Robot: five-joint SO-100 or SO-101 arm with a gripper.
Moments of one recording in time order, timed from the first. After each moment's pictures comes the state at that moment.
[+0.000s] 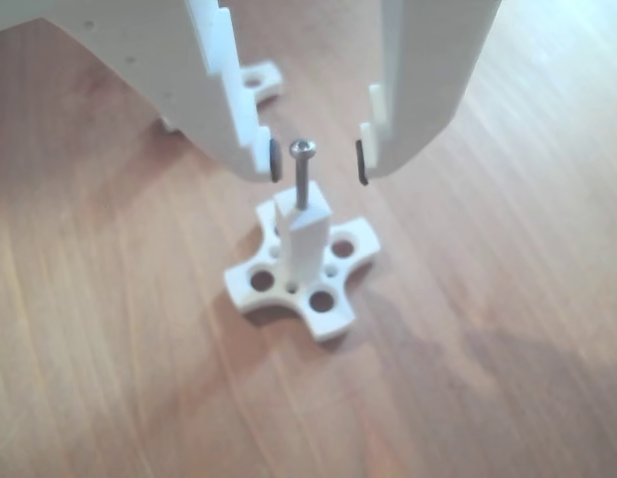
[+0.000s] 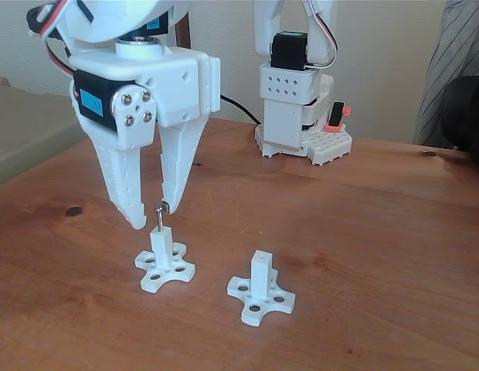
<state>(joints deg) 8.4 86.2 91.6 74.2 6.6</state>
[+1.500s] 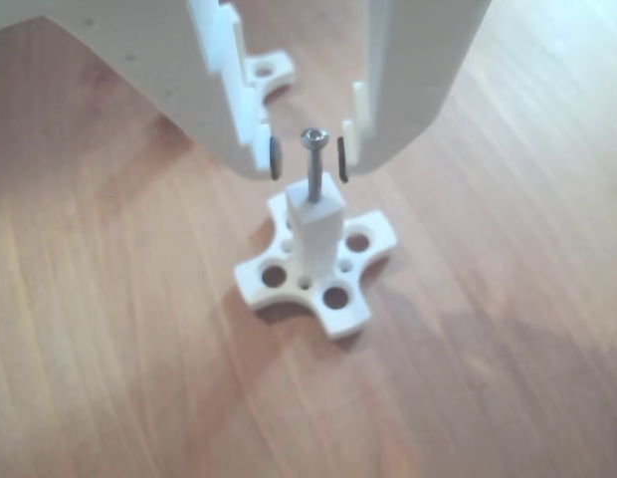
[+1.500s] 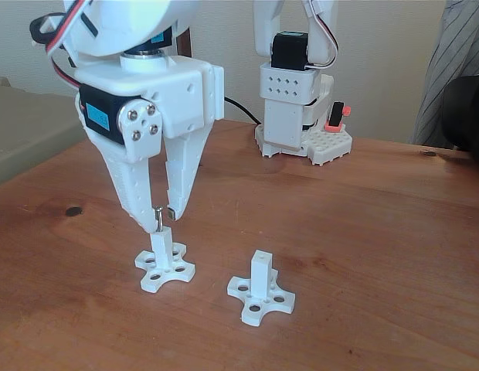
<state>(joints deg) 7.7 84.5 90.9 74.2 7.1</state>
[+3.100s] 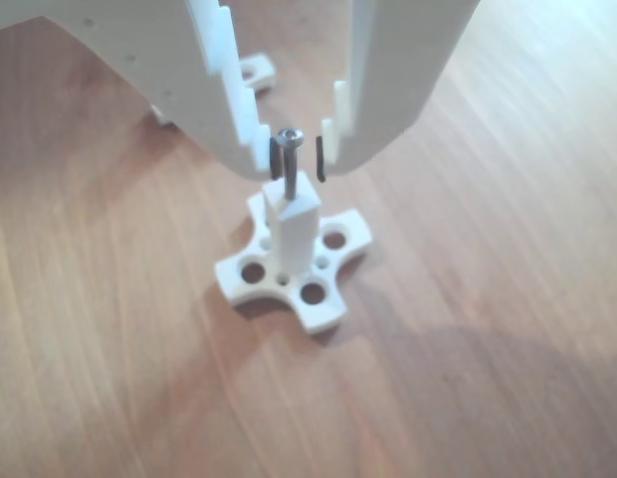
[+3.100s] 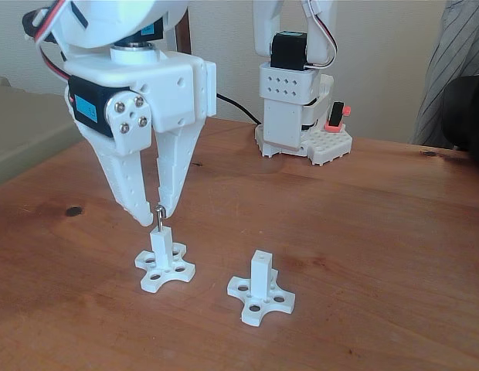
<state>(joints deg) 8.8 84.5 90.2 74.2 6.8</state>
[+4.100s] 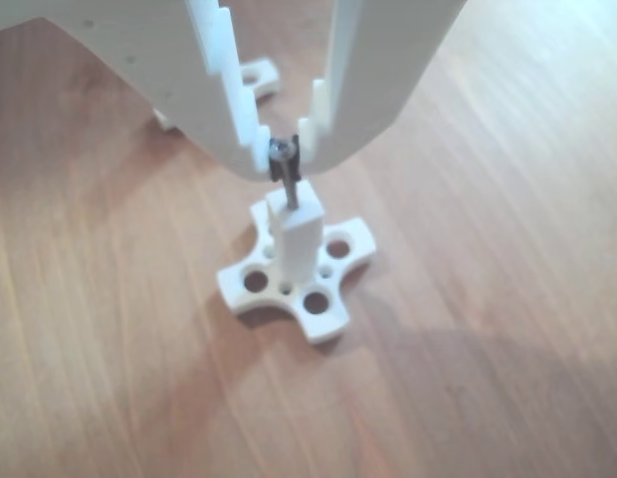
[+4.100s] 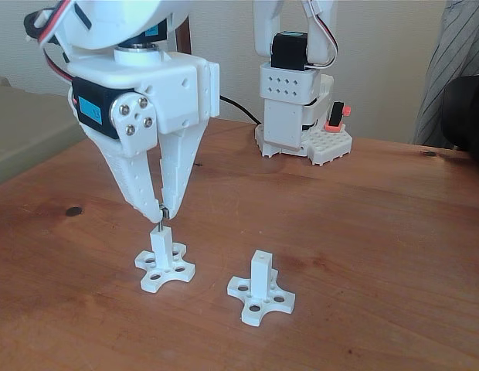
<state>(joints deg) 8.1 84.5 90.2 74.2 6.8</state>
